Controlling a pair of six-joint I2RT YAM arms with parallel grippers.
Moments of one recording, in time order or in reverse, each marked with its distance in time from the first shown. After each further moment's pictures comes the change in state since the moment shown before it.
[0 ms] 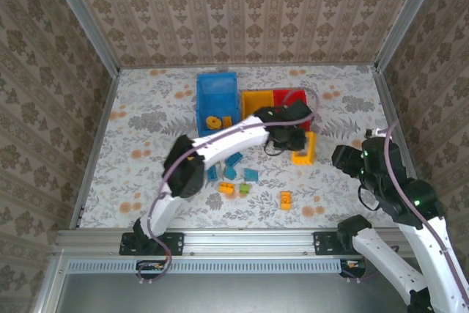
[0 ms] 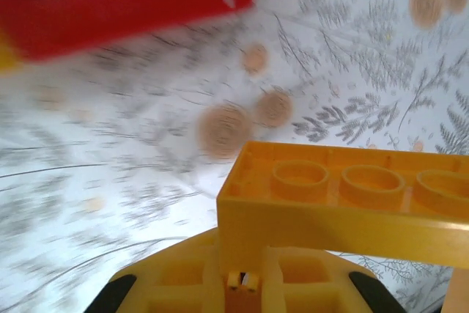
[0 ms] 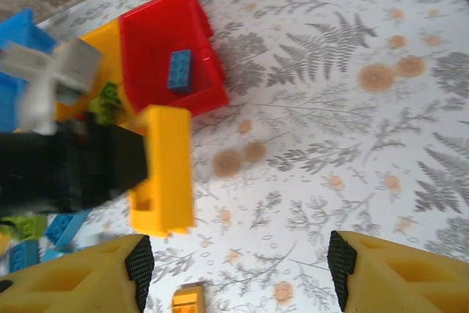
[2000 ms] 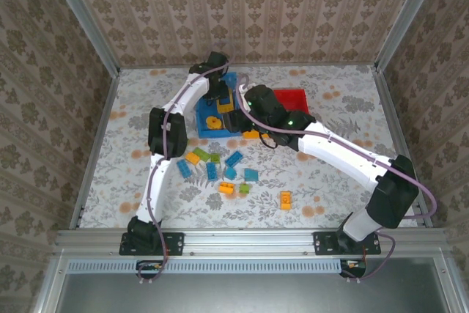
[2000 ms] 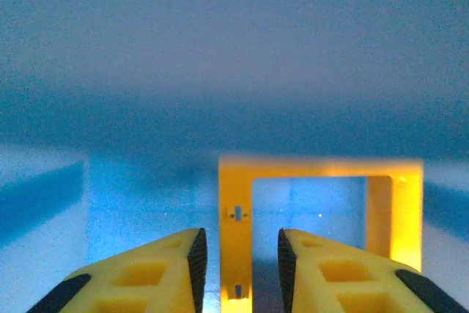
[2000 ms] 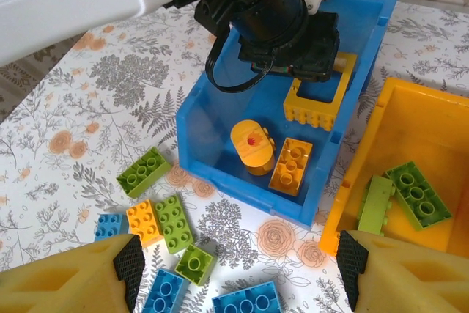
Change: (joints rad) left arm 0.618 0.408 0.394 -0.076 -0.121 0.317; right arm 0.433 0.922 0.338 0.713 -0.109 -0.292
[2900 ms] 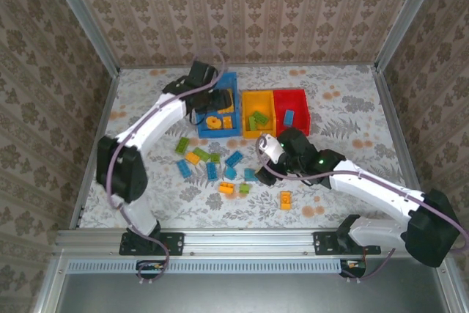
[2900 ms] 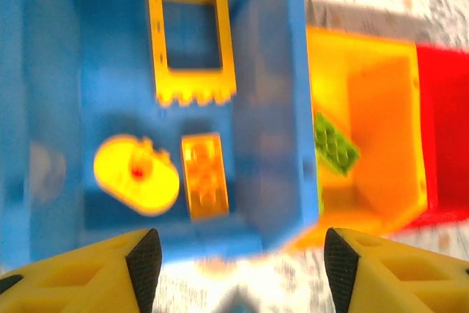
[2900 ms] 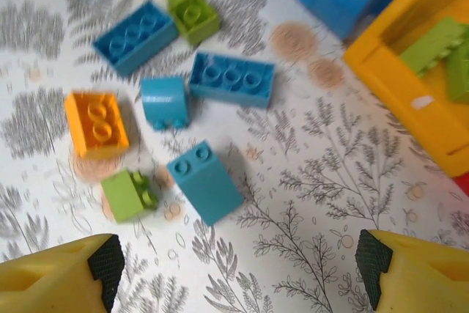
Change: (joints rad) left arm -0.107 -0.861 -0.912 0.269 0.146 -0.095; right arm -0.039 -0.355 -0.605 0.025 -0.234 -0.524
